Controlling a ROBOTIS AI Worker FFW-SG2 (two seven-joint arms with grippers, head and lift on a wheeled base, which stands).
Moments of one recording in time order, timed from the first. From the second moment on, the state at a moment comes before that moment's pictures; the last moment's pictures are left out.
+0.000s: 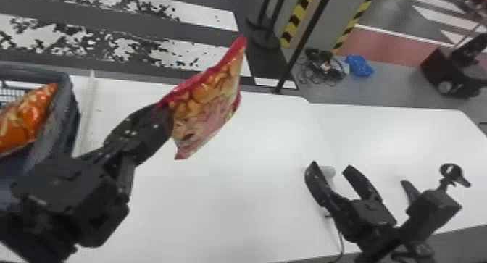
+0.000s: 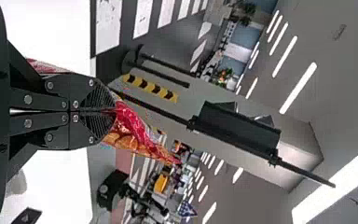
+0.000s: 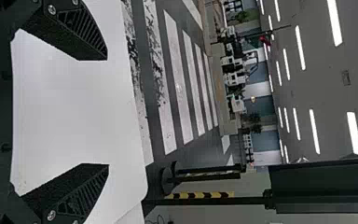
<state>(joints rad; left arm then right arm) 0.65 0.09 -0.28 -2.68 0.33 0.63 -0.17 0.87 0.00 -0.40 -2.39 -0.40 0.25 0.23</state>
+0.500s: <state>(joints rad) 0.55 0.00 -0.15 -2.19 0.72 0.62 -0.27 0.88 0.00 -0.41 -2.38 -0.40 0.24 0.23</state>
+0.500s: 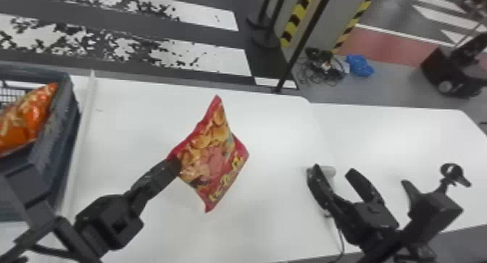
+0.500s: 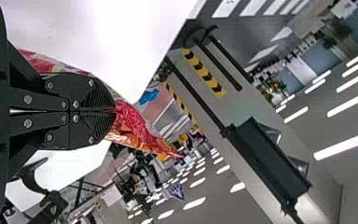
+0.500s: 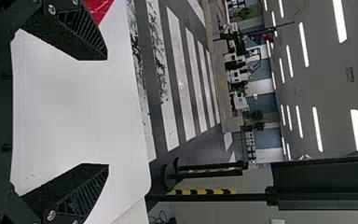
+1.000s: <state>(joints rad) 0.41 0.00 -0.08 -1.90 0.75 0.62 -0.23 0.89 0.00 -0.41 -2.39 -0.40 0.24 0.23</state>
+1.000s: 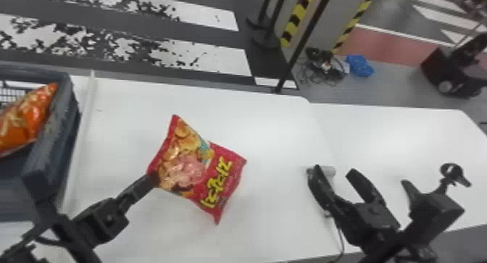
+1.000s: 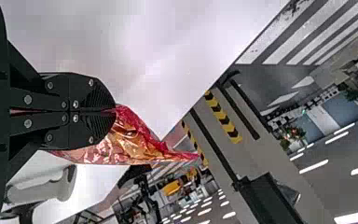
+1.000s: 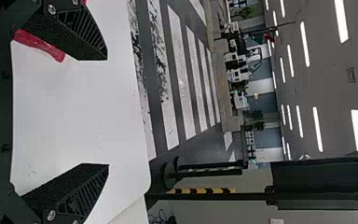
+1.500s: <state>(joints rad) 0.27 0.00 -0.14 -1.75 0.57 0.63 -0.15 0.89 0.00 -0.37 -2.41 -0.36 0.25 0.22</state>
